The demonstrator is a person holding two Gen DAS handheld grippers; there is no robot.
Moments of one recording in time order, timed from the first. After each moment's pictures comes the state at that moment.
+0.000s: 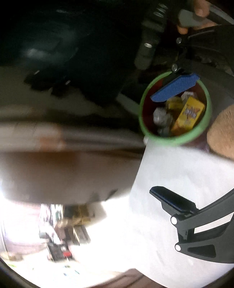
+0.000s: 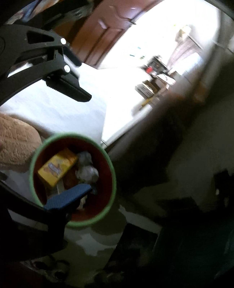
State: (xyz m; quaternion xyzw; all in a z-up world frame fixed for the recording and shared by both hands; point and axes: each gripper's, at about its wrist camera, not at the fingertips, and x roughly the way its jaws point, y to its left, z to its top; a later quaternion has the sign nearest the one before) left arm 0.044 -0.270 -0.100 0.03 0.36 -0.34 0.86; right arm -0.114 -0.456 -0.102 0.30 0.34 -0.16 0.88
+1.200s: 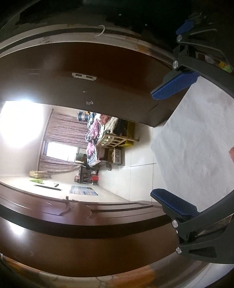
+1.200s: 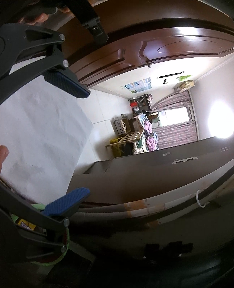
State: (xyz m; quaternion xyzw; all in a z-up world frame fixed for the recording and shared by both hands) left arm 0.021 -0.055 -0.007 -0.06 0.19 -0.07 0.98; right arm -0.058 -0.244 -0.031 0.12 0.17 -0.08 0.97
